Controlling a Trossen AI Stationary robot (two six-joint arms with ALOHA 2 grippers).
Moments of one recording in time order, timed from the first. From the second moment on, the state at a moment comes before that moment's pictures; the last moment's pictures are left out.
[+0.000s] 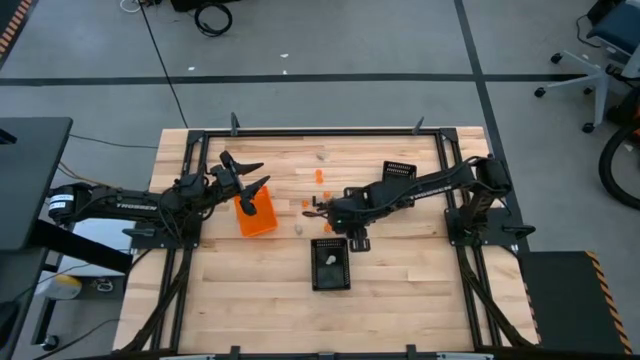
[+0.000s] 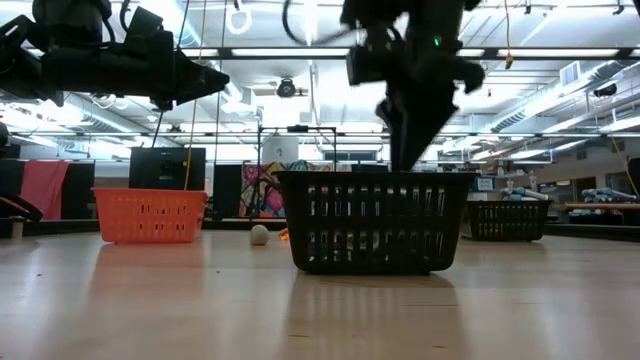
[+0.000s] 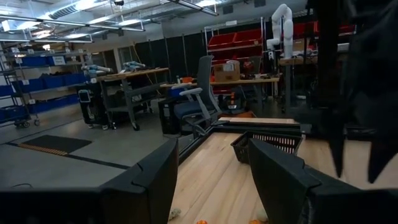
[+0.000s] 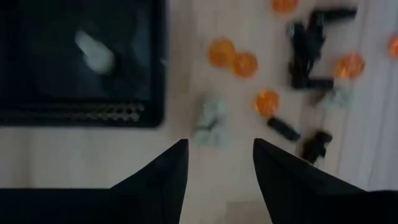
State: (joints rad) left arm 0.19 0.82 0.12 0.86 -0.26 0.14; right arm 0.08 1.79 1.35 -0.88 0.11 0.01
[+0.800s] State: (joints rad) left arm 0.19 0.82 0.12 0.85 -0.26 0.13; right arm -0.14 1.79 1.09 -0.64 0.08 0.08
